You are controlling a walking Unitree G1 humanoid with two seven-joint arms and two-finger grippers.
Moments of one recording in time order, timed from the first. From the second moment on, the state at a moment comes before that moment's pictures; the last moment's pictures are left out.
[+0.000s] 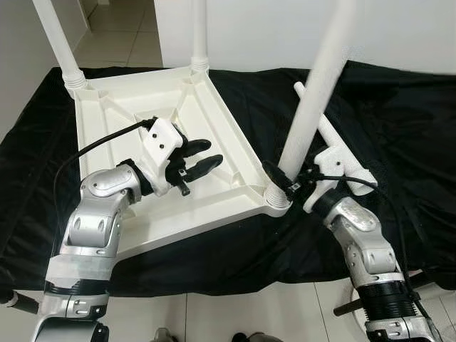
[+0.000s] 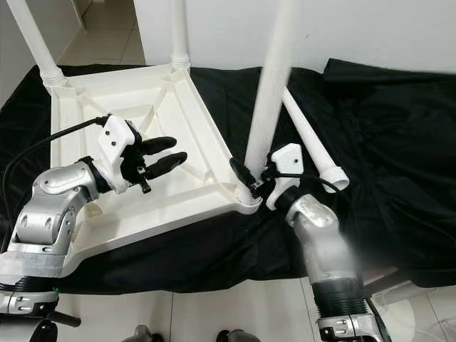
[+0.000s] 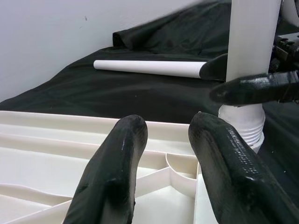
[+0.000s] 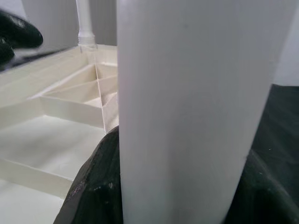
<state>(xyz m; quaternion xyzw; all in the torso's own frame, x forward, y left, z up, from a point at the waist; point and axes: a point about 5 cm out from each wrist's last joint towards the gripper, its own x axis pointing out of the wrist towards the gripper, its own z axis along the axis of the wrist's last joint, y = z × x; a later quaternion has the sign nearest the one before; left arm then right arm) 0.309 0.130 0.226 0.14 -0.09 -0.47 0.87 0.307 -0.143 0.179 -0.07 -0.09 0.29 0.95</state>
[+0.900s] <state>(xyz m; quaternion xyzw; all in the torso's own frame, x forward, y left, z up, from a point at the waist) 0.309 0.131 0.227 0.15 -0.10 -0.47 0.87 0.275 -0.126 0.164 -0.06 -0.17 0.18 0.97</state>
